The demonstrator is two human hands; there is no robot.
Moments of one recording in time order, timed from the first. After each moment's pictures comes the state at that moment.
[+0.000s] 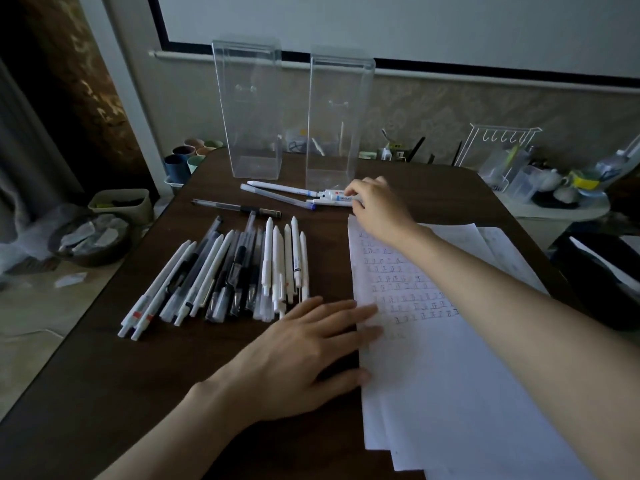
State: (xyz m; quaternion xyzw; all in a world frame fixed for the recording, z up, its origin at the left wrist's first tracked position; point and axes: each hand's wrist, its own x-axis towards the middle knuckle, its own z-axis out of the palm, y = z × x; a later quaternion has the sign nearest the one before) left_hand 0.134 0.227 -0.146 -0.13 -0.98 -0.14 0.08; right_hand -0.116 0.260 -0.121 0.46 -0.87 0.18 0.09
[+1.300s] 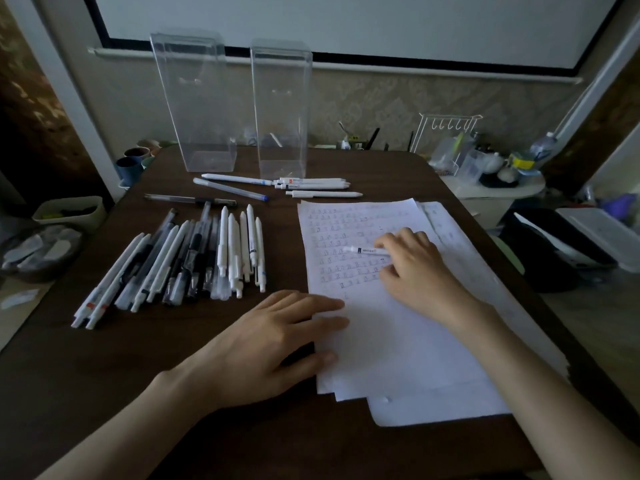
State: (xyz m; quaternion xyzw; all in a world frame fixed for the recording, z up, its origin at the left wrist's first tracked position) left_hand 0.144 0.246 -0.139 -0.18 -0.97 -0.17 0.09; right_hand -0.039 0.420 -0.132 0.39 -0.92 0.10 0.02
